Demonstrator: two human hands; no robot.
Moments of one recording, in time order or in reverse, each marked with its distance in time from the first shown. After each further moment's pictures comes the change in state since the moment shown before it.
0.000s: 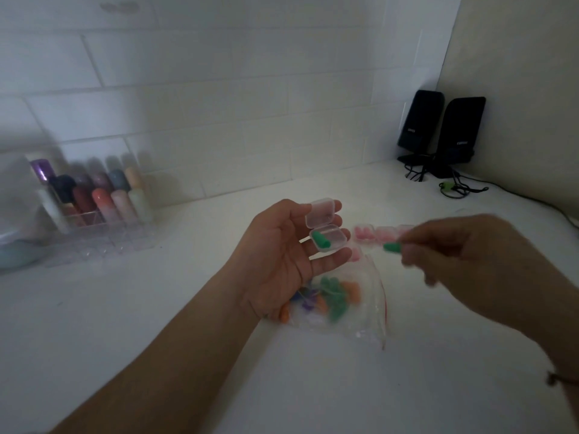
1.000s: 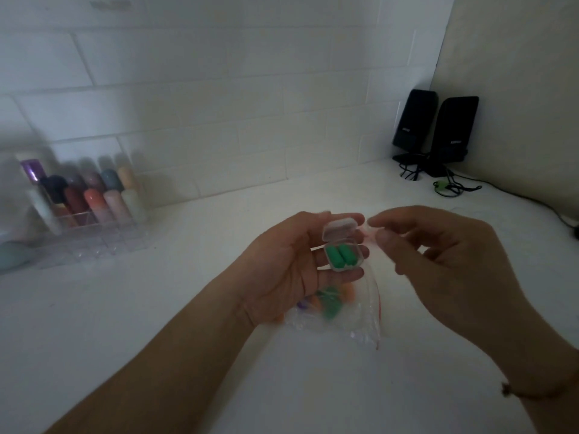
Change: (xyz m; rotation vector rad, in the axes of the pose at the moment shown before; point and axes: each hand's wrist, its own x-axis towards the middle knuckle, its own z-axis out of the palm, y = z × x) left_hand -0.004 -0.008 0.004 0.088 -0.215 -0.068; right_hand -0.003 -0.013 0.026 0.142 0.234 -0.227
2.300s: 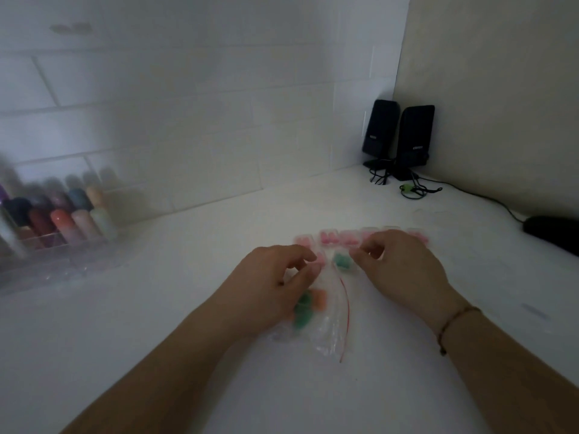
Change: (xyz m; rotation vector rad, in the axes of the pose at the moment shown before) left_hand 0.007 -0.021 -0.011 1.620 0.254 0.320; right_hand 0.009 0.080 0.013 -0.441 -0.151 0.435
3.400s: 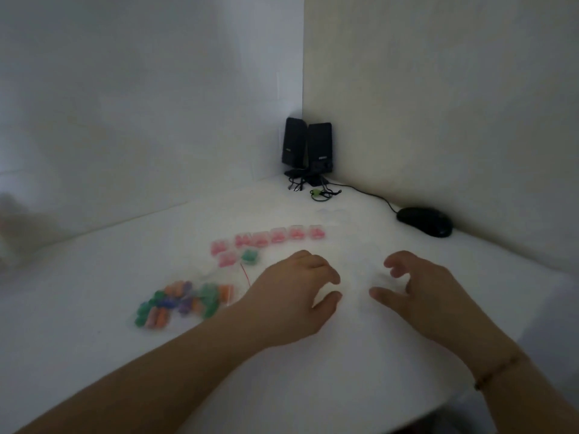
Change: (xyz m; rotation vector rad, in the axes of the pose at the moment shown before) left_hand 0.012 0.119 0.071 0.139 -0.068 0.505; right_hand -0.108 0.100 -0.111 -0.095 -0.041 0.223
